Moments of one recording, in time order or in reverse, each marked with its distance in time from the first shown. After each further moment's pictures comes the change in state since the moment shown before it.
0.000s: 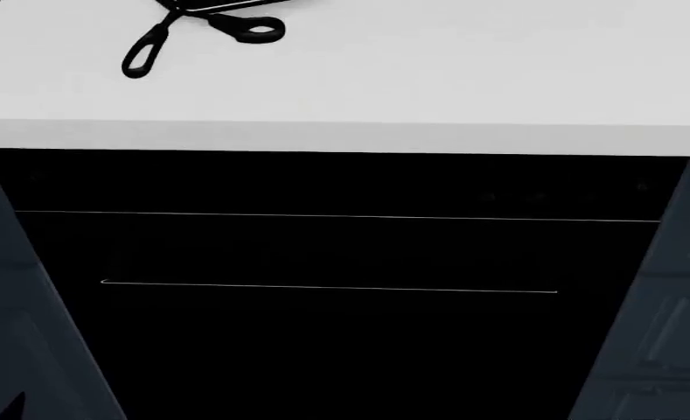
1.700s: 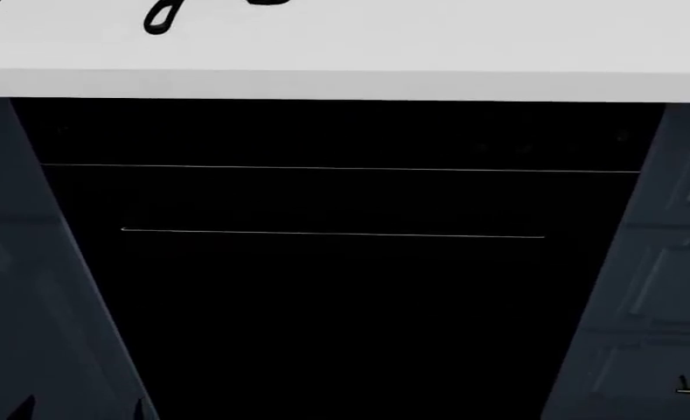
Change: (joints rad) left arm 0.007 -0.073 0.084 0.001 -0.113 0.046 -0.037; right arm -0.033 0.024 -0.017 0.060 0.206 -0.173 0.012
